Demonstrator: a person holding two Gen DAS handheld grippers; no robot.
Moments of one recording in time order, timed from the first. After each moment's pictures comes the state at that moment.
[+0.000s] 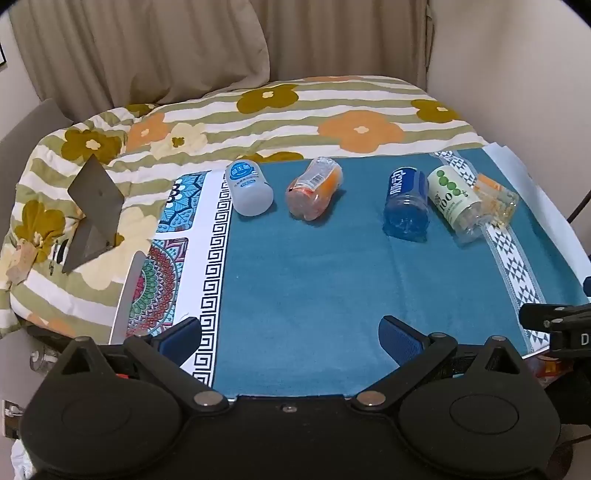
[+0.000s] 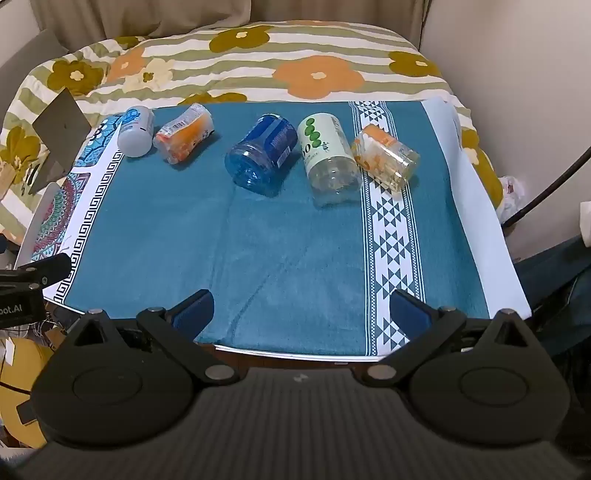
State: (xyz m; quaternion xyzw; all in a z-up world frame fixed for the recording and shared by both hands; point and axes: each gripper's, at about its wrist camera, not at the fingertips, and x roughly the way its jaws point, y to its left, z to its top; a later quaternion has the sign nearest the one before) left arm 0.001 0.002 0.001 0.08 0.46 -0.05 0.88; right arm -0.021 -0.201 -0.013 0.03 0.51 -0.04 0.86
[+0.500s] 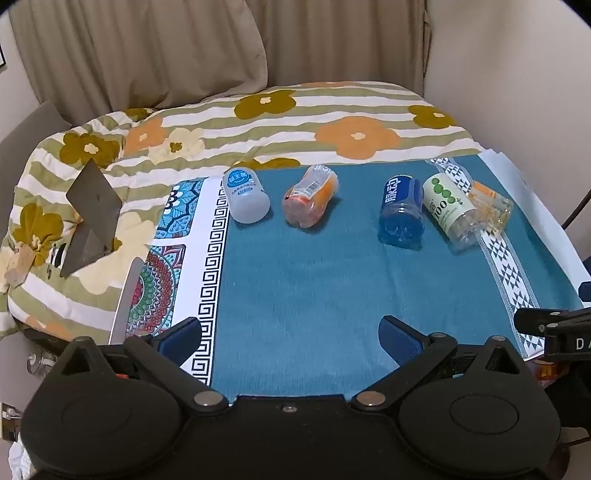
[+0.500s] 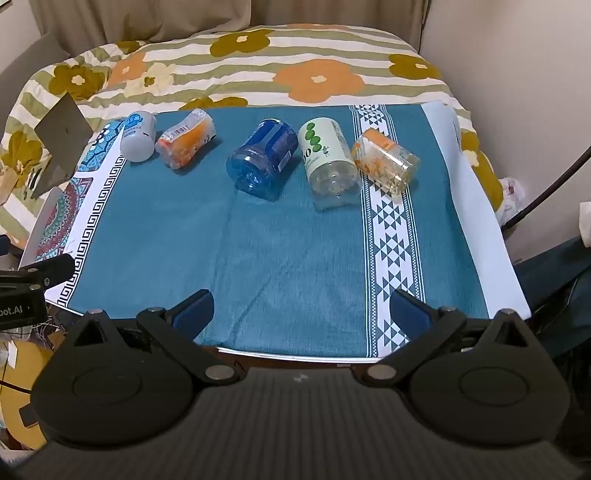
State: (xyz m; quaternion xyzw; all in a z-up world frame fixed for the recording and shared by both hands) left arm -0.001 -0.002 0.007 0.09 0.45 -0.06 0.89; right arm -0.024 -0.202 -0.006 0.03 0.50 -0.04 0.86
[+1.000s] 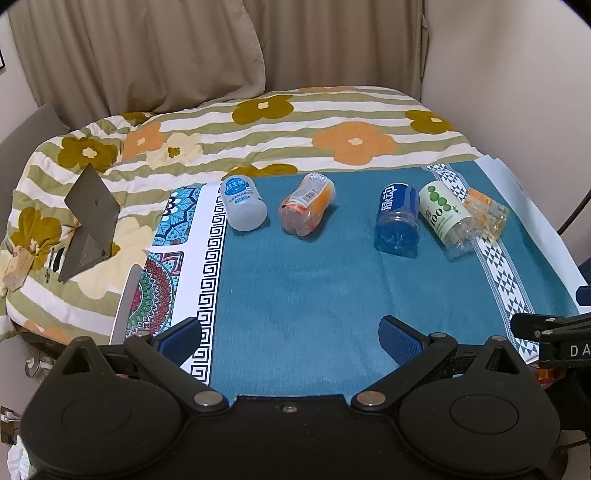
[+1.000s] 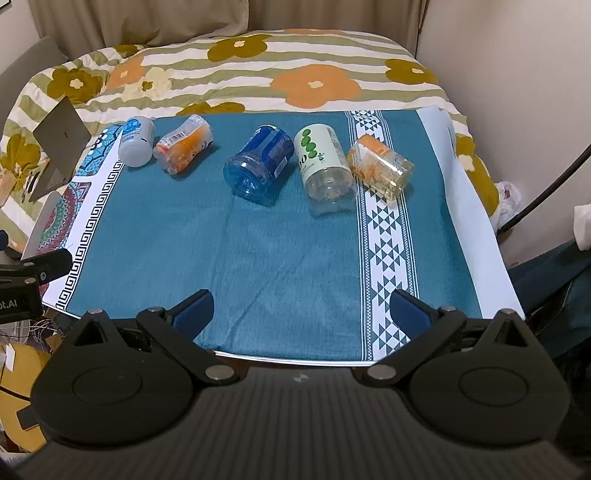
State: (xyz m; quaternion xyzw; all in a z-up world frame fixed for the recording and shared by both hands) left arm 0.001 -0.005 0.013 0.09 0.44 -0.06 0.89; right arm -0.026 -0.205 -0.004 0.04 0.50 -0.04 0.87
